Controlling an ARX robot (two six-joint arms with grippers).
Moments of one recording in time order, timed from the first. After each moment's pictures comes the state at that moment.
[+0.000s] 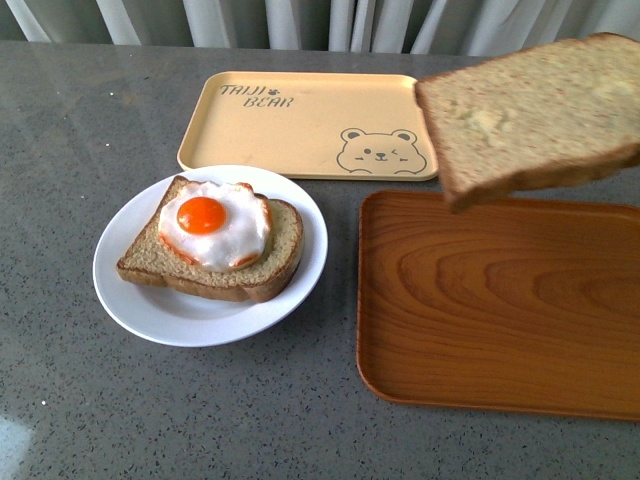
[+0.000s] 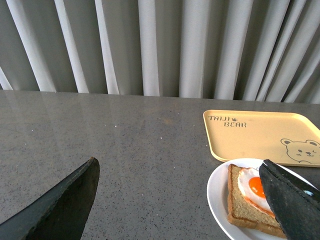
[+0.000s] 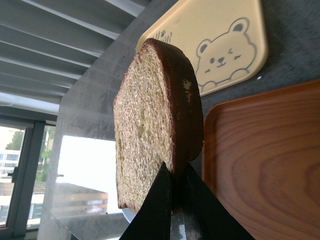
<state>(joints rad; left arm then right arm) 0.00 0.02 0.01 0.00 0.00 0.00 0.09 1.50 0.55 0.54 -0.50 0.75</state>
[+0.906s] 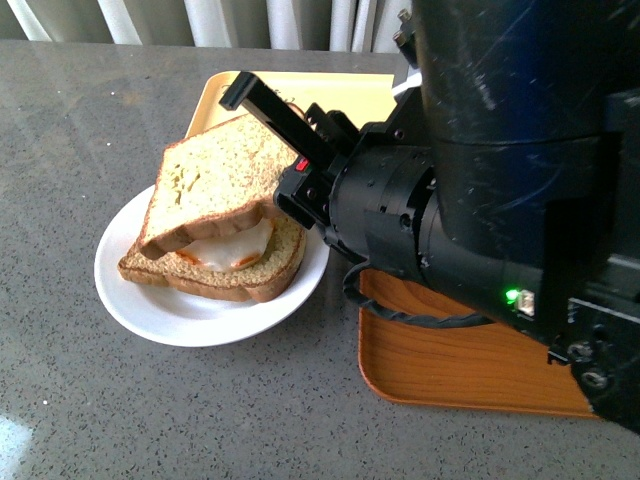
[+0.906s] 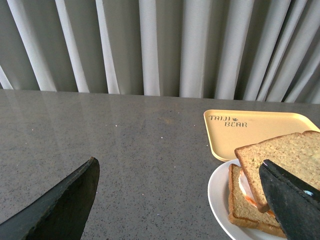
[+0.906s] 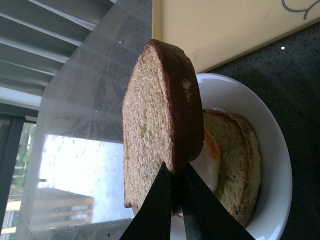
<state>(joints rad) 0.00 0.02 0.01 0.00 0.00 0.00 0.68 1.90 0.72 0.79 0.09 0.98</state>
